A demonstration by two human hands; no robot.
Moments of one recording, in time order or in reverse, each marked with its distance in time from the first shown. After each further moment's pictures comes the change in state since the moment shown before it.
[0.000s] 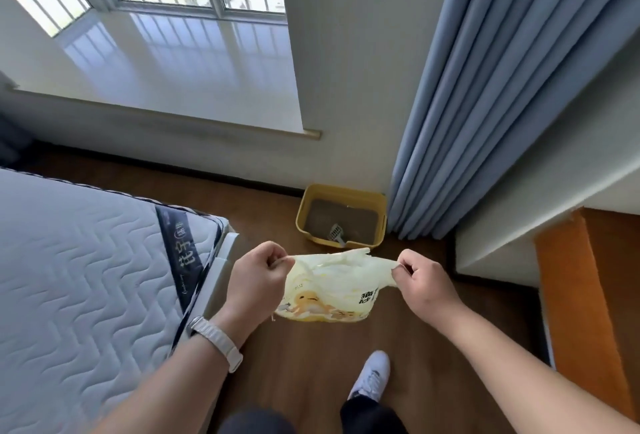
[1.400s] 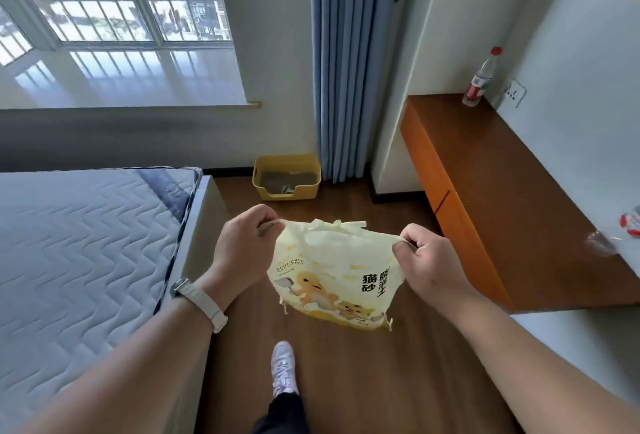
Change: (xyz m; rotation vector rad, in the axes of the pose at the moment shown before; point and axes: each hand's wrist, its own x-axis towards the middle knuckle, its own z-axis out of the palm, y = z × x) left_hand -0.483 -0.119 -0.111 0.009 -0.027 0.519; right_hand -0.613 -0.034 0.067 0.013 0.416 -0.053
